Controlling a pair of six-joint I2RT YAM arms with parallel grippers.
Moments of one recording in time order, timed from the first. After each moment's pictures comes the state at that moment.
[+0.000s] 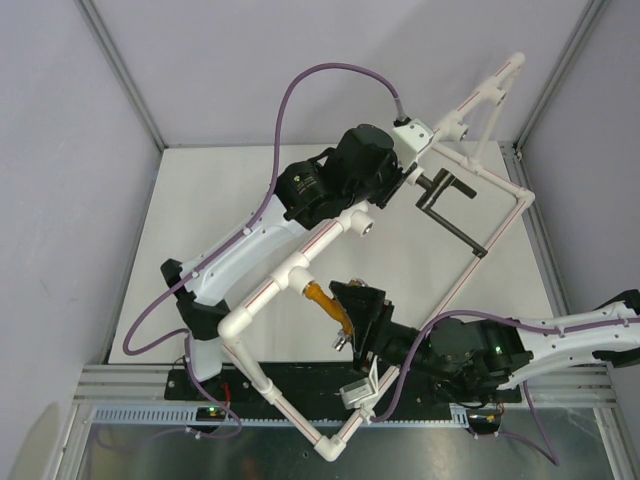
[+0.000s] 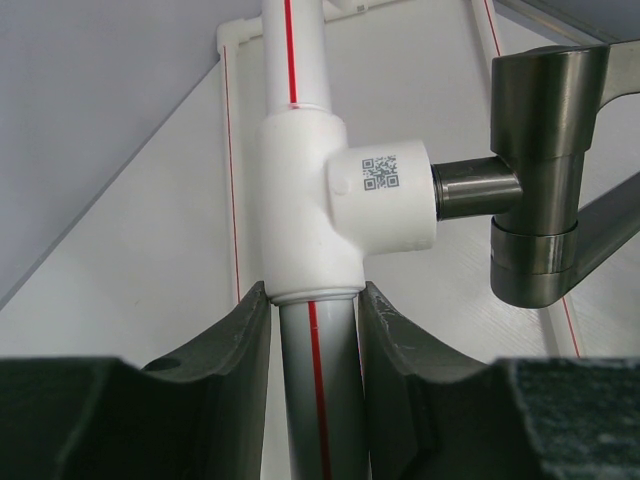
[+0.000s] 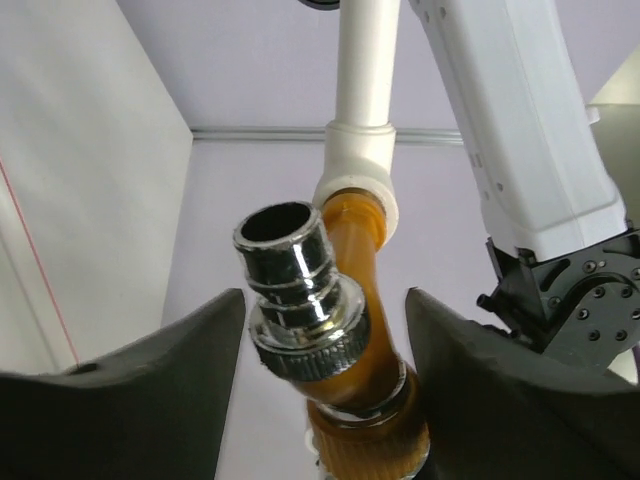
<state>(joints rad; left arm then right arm) -1.01 1.91 2.29 -0.89 -0.25 0.09 1.74 0.87 0.91 -0.05 0.51 -1.55</state>
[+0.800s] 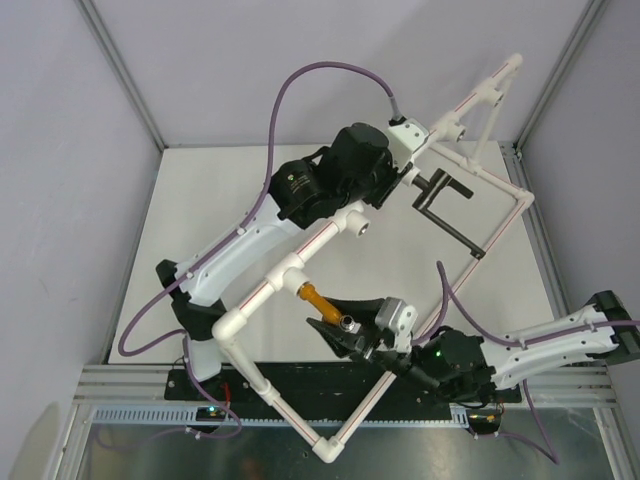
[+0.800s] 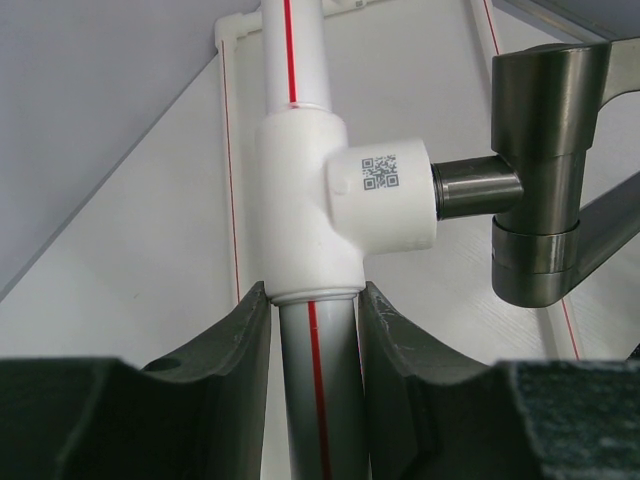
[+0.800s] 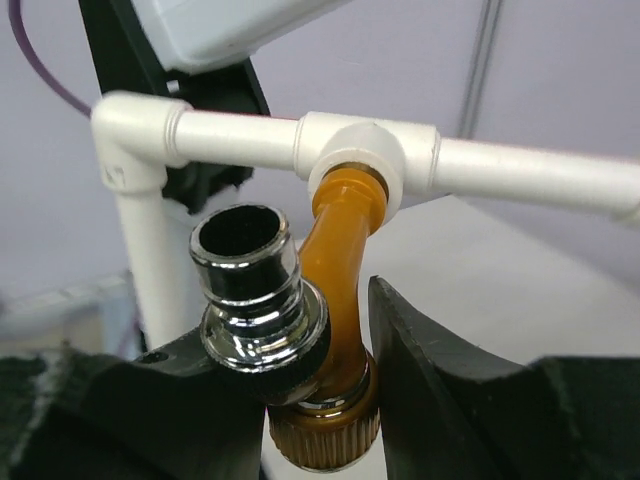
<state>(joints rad) -1.01 1.90 2.29 -0.91 -0.25 0.08 1.77 0.96 0.72 0.62 0.64 -0.34</state>
